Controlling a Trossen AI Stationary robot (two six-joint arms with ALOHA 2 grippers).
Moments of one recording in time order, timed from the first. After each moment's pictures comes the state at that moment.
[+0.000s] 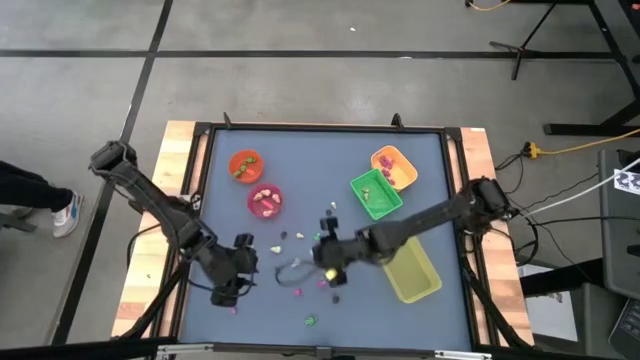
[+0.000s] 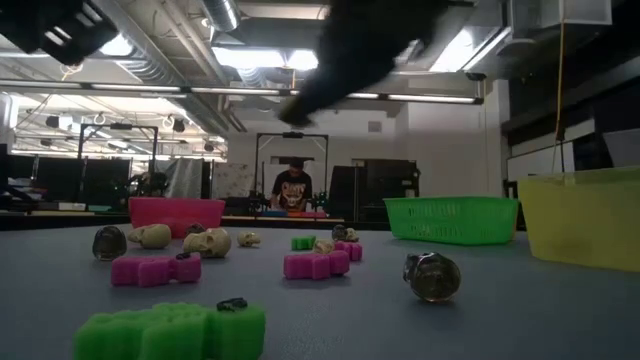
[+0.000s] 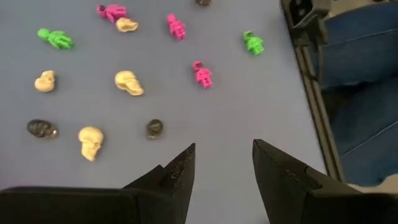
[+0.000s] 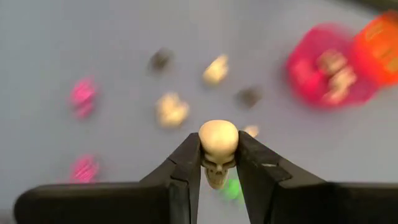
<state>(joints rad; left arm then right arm) -0.69 1.25 0.84 -0.49 -0.20 -0.58 0.33 1.90 1.38 -0.30 0.28 -0.07</state>
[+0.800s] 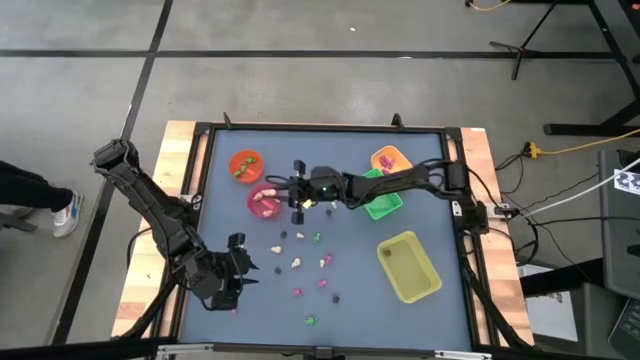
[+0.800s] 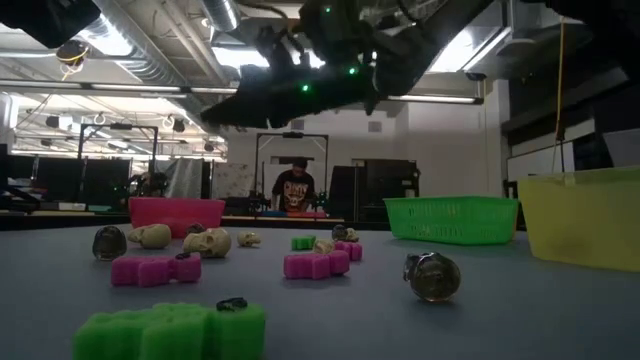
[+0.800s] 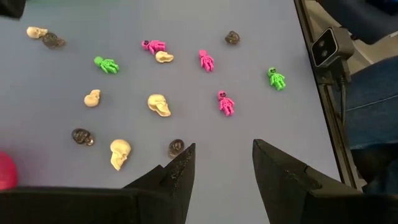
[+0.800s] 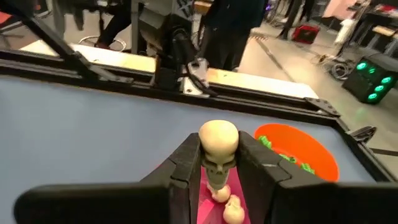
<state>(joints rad) -0.81 1.25 0.84 -0.48 -0.49 -0.71 -0.07 2.12 1.38 0.53 -0.06 -0.21</state>
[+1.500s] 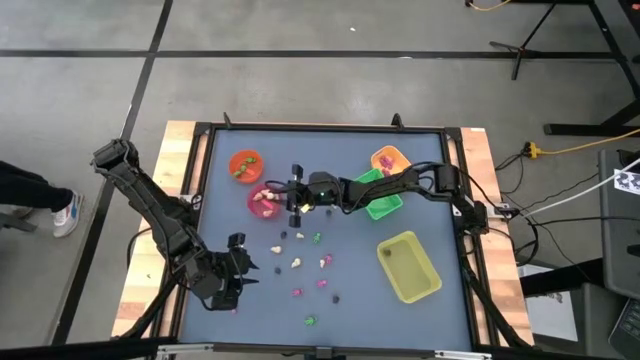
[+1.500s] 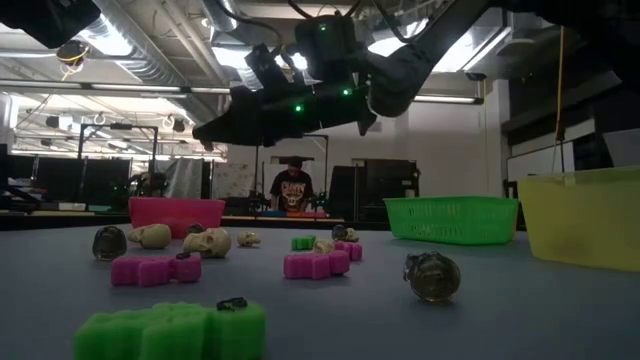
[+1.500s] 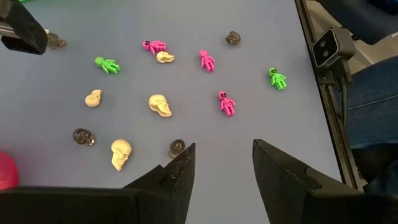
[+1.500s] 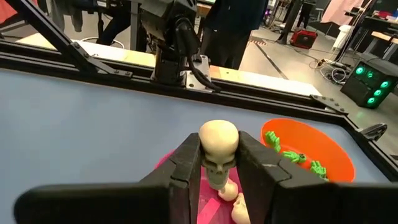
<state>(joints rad) -0.81 1.25 0.84 -0.48 -0.50 -0.71 -0.07 2.20 1.38 0.63 -0.05 -0.21</state>
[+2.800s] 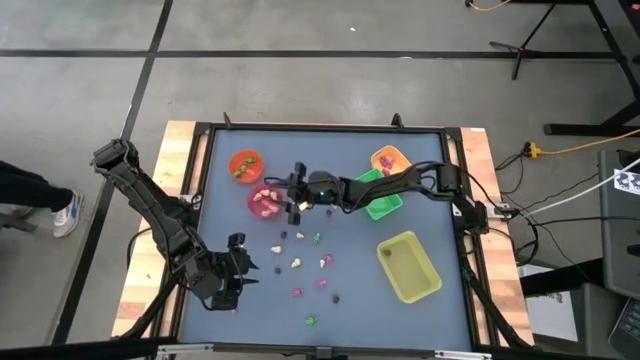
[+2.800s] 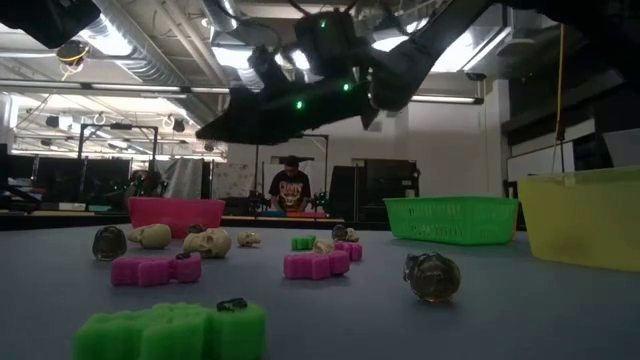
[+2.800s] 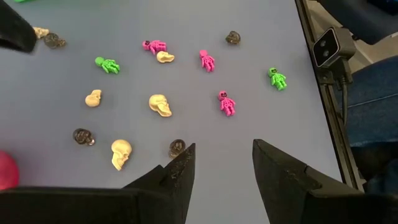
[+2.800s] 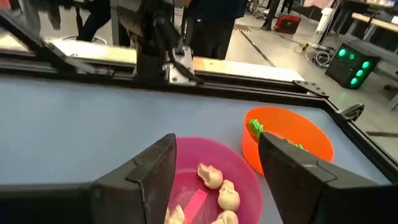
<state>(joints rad) -0.81 1.25 0.84 -0.48 -0.50 -0.70 -0.07 2.18 1.38 0.58 0.03 -0.17</state>
